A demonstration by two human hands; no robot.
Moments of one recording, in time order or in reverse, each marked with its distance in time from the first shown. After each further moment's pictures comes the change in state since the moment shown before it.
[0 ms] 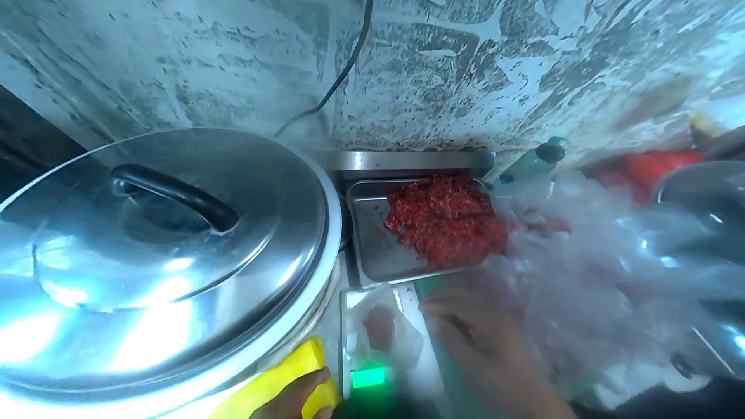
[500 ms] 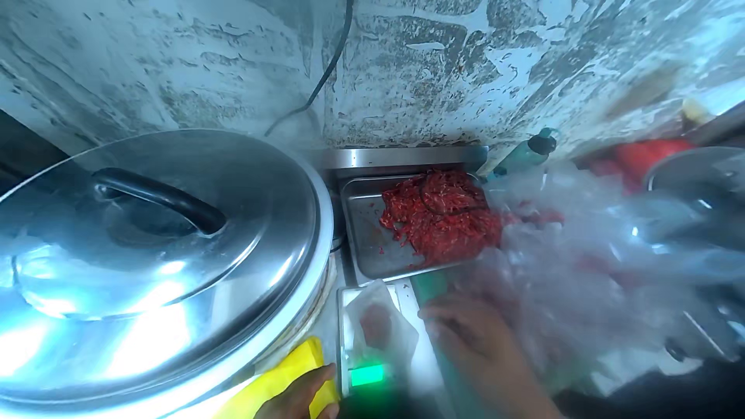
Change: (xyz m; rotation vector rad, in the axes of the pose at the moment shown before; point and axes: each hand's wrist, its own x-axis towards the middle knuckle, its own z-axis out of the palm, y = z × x) left_hand 0.009 0.000 0.004 0.038 -0.066 0.017; right_hand -0.021 0.021 0.007 0.056 0.059 0.022
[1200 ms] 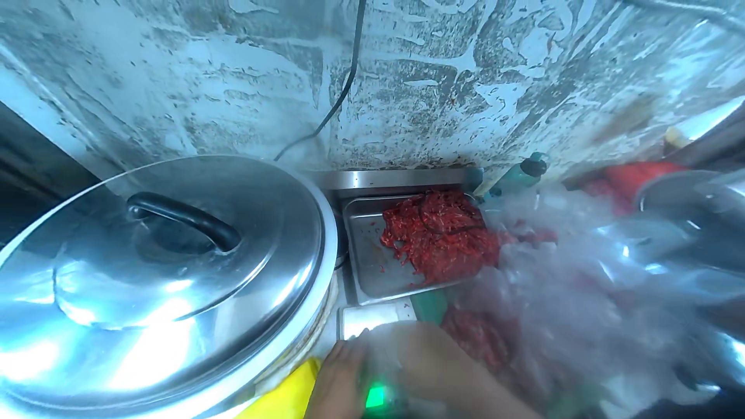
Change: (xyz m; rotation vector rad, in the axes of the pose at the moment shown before) left_hand 0.090 -0.043 0.080 0.411 0.096 0.058; right_hand 0.054 -0.024 0.043 -0.727 -0.989 0.386
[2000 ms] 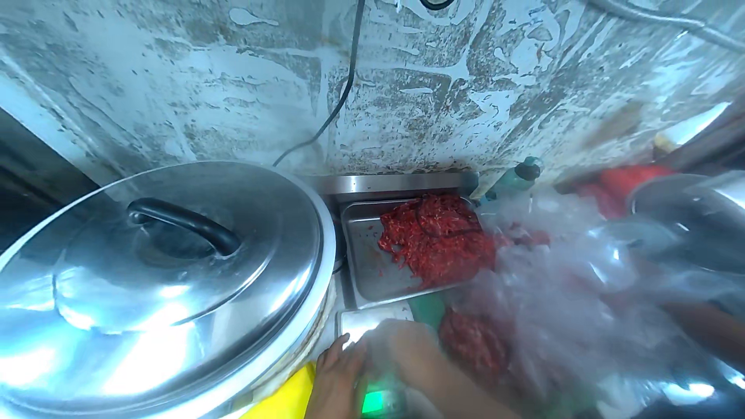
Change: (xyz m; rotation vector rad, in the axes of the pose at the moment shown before) left_hand -0.006 -0.016 0.019 0.020 0.069 0.040; right_hand 0.061 0.028 0.062 -0.028 0.229 0.106
